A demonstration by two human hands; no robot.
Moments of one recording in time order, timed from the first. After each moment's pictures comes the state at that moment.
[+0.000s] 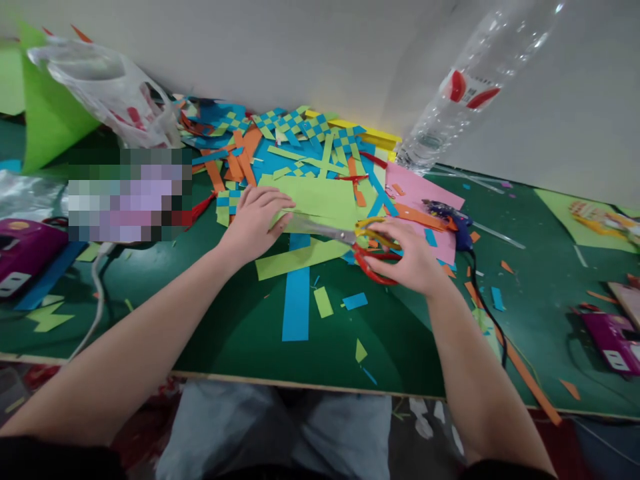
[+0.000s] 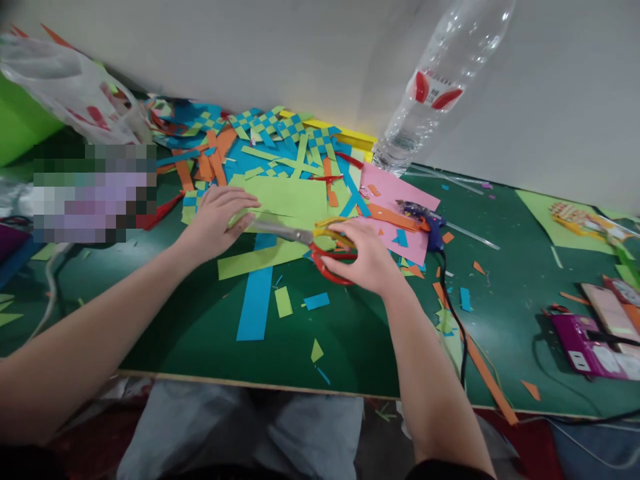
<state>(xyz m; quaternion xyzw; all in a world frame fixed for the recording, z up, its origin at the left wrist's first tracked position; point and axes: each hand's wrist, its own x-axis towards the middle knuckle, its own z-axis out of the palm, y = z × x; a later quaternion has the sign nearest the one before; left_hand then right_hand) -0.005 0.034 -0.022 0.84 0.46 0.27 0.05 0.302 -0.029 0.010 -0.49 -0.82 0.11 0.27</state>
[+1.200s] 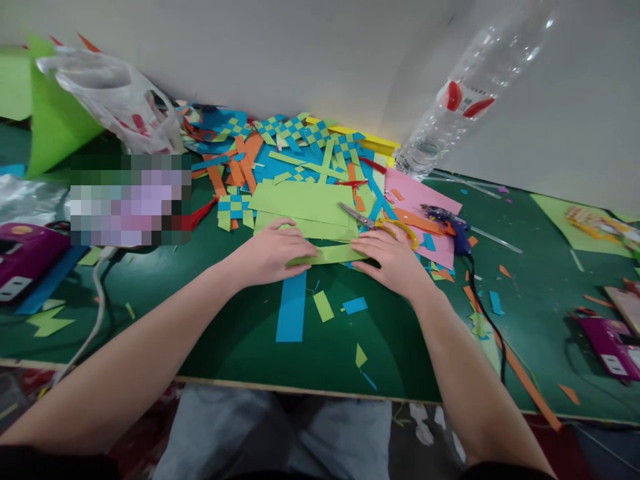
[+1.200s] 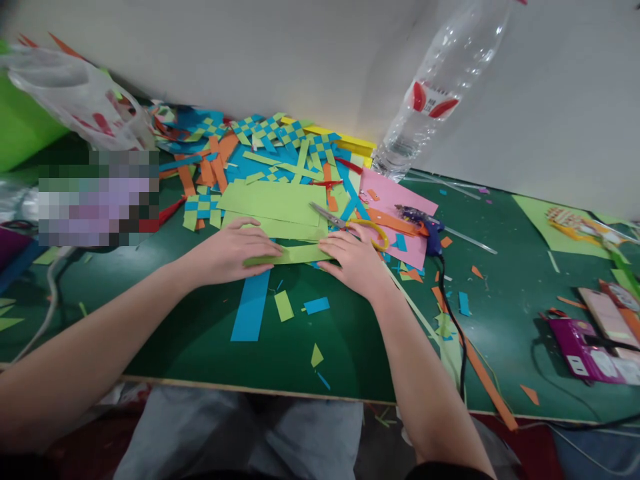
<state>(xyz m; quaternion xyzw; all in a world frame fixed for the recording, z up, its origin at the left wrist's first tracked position) 0.010 0.008 -0.008 0.95 0.26 0.15 0.06 0.300 -0.015 -0.012 -0.40 -0.90 0.00 0.17</state>
